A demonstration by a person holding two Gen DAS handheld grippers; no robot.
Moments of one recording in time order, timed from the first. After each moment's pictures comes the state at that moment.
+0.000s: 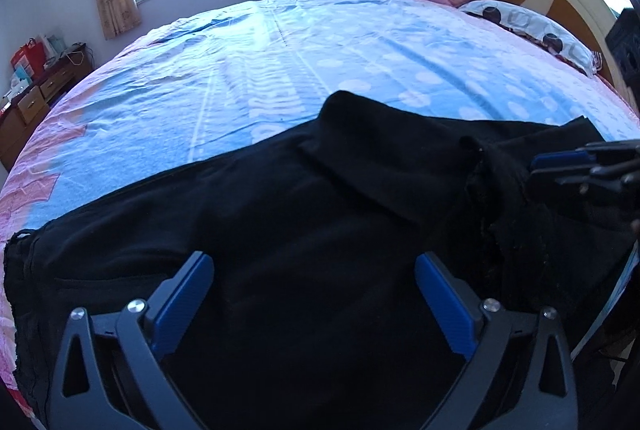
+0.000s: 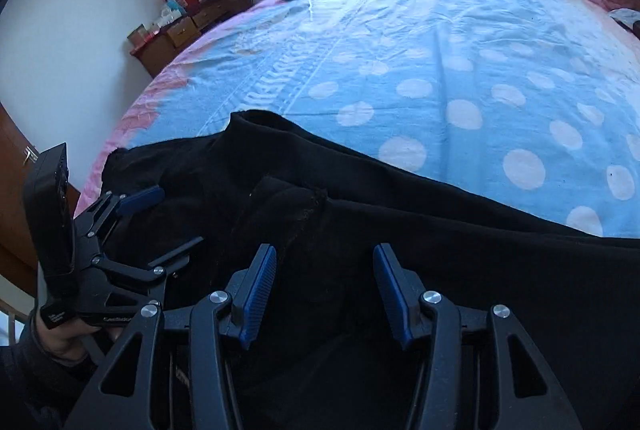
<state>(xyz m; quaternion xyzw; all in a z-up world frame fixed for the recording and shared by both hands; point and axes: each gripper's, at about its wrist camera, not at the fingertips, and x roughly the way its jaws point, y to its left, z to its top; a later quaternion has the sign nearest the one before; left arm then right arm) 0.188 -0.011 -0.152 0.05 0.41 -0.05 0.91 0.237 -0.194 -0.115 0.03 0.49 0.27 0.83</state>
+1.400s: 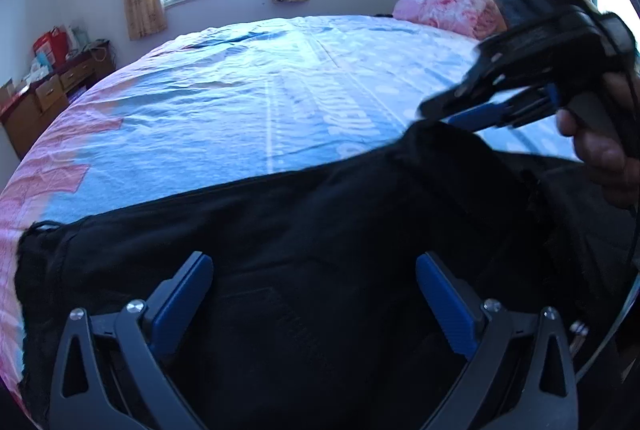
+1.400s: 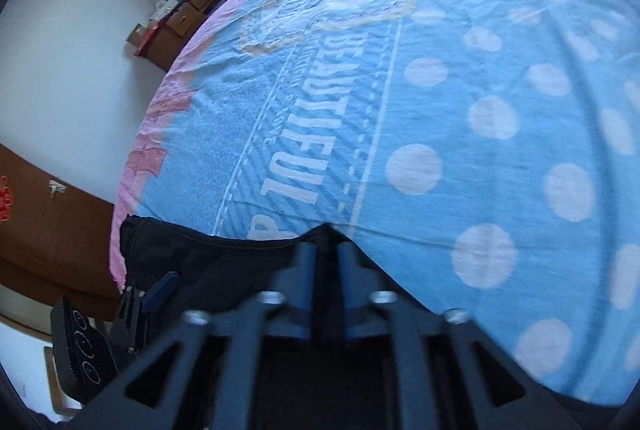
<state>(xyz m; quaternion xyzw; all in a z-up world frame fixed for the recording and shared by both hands) 0.187 0.047 -0.146 0.01 0.36 -0.02 0.93 0.352 -0.097 -0.119 0.09 0.55 0.31 0.77</state>
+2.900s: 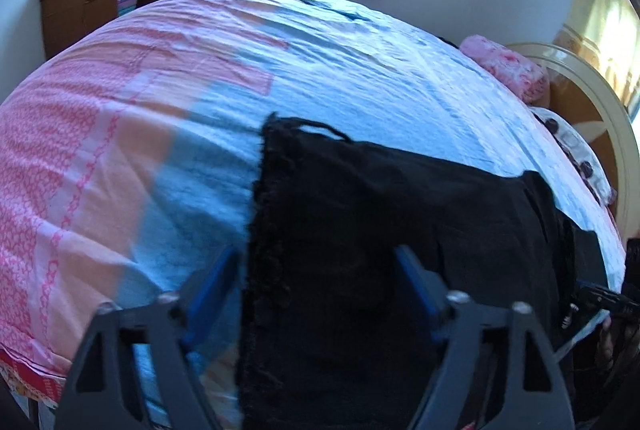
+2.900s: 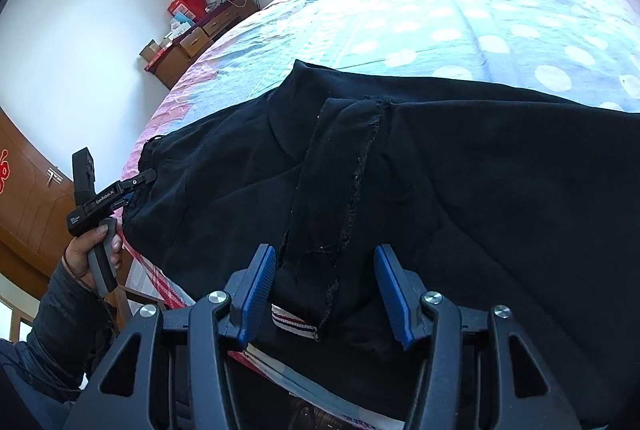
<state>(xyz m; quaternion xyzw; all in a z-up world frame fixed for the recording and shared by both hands) 0.139 0.236 -0.158 -0.15 0.40 0.00 0.90 0.177 -0.173 -0.140 0.09 0.48 0.30 0.82</state>
